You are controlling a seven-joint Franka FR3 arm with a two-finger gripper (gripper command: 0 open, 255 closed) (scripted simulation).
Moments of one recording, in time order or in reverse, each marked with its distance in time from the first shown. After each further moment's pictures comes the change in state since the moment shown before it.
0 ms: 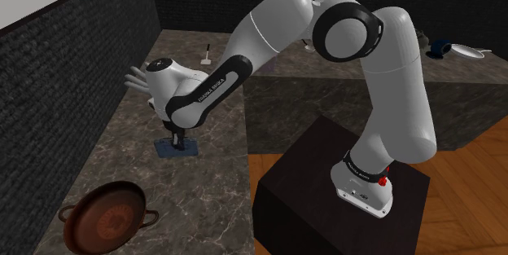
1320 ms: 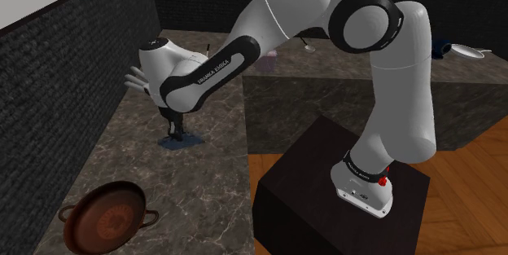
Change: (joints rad) arm -0.012 -0.099 0.017 0.002 0.023 -0.100 -0.013
